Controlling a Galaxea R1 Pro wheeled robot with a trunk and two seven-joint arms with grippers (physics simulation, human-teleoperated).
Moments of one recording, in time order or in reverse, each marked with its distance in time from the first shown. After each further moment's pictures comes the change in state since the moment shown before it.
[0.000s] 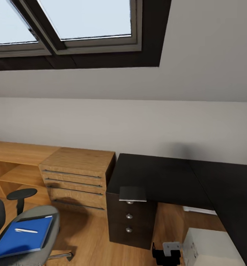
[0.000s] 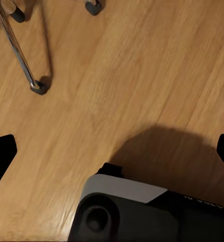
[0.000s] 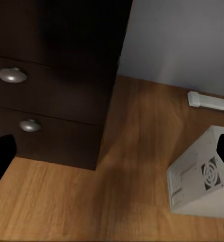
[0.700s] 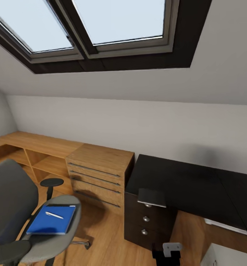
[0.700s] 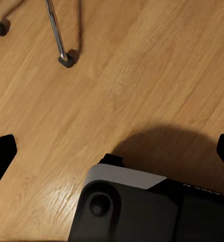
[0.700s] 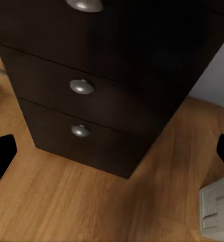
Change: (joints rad) left arm -0.001 -0.006 0.000 0.017 -0.001 -0.001 -0.006; right arm 0.000 0.003 -0.004 0.007 -0.001 -0.001 0.000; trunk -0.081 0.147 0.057
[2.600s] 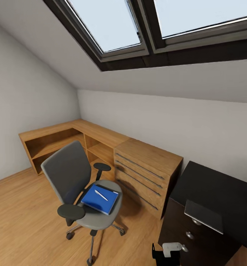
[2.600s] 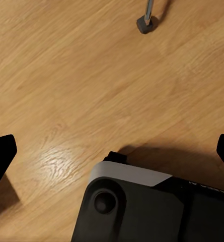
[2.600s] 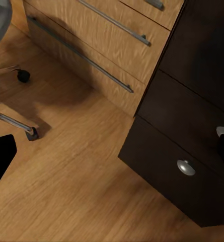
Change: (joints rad) left arm 0.000 0.001 -0.001 0.025 -0.007 -0.051 0.002; right arm 0.000 0.000 0.007 0.002 0.001 -0.001 0.003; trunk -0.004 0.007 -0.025
